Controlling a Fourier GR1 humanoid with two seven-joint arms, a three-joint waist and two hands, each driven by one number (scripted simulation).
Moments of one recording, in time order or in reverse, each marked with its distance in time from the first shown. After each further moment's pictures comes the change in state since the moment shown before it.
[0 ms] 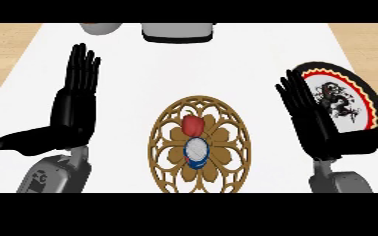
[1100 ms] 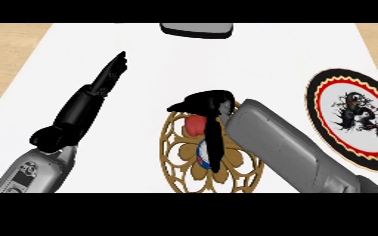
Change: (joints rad) left arm -0.069 0.222 -0.136 0.049 -0.045 -0.340 0.058; right arm -0.777 0.016 0.618 0.431 0.318 0.691 0.601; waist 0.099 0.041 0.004
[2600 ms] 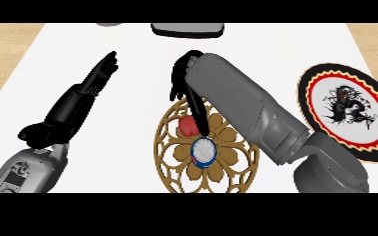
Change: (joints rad) left arm 0.030 -0.020 0.088 0.022 -0.029 -0.075 -0.005; right arm -0.472 0.206 0.032 0.729 -0.303 0.379 0.217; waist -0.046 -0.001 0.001
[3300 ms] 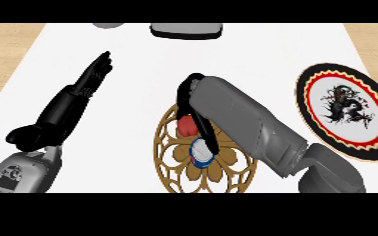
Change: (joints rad) left arm 0.027 -0.008 0.047 -0.026 -0.014 -0.037 0.010; right arm 0.127 -0.005 0.145 -0.096 -0.018 0.044 -0.007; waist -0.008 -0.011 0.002
